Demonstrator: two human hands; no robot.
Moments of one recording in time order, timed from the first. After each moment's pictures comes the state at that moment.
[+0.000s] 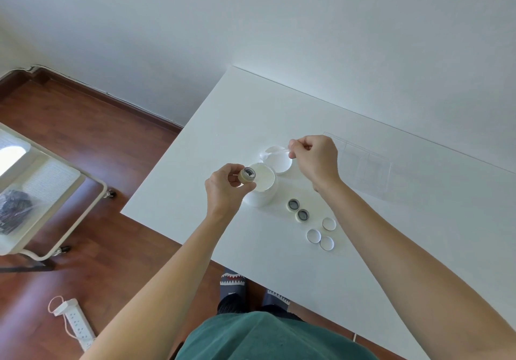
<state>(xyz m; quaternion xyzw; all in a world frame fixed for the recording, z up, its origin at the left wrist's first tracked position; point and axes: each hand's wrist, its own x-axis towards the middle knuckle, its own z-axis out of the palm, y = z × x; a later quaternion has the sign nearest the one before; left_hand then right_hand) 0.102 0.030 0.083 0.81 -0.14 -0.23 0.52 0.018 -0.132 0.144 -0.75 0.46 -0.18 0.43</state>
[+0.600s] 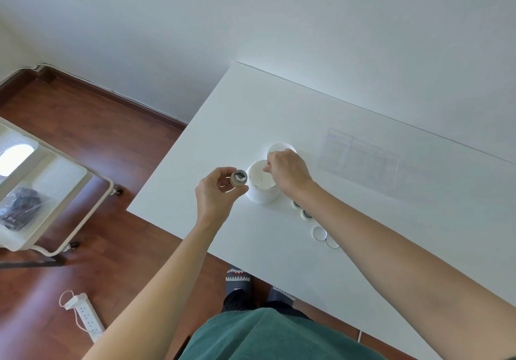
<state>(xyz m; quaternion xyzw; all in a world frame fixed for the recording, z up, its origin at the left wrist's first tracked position) 0.108 0.059 0.079 0.78 -0.11 -0.24 0.57 0.045 -0.107 0.098 -0.96 0.24 0.04 0.15</state>
